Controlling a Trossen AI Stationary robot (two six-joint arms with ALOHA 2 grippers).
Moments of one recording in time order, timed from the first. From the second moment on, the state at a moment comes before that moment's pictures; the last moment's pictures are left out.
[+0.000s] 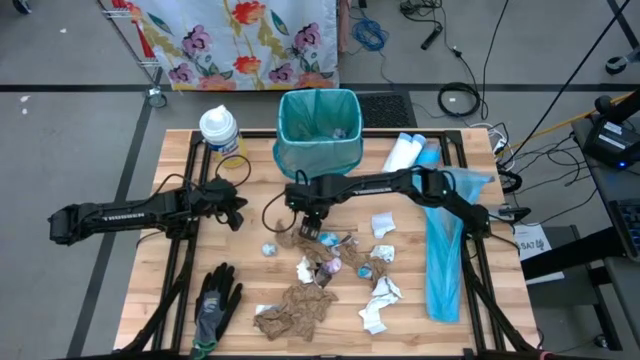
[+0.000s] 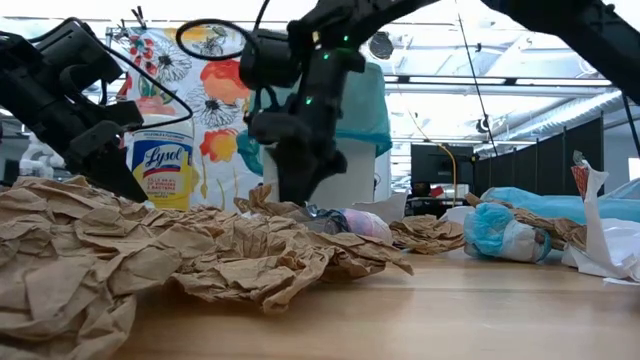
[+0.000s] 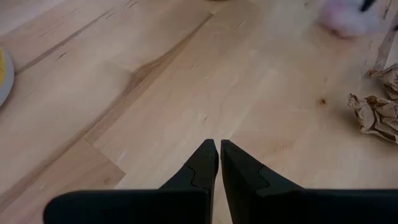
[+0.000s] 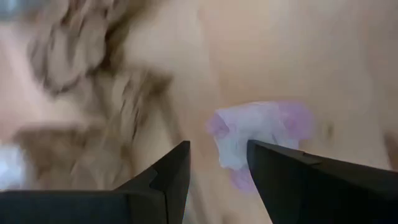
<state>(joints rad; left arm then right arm) 0.29 0.50 0.12 -0.37 -0.14 -0.28 -0.08 2.32 1.94 -0.91 -0.03 0.27</state>
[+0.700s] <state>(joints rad) 0.29 0.50 0.12 -0.37 -0.14 -0.28 -0.06 2.22 1.94 -0.94 0.00 0.30</state>
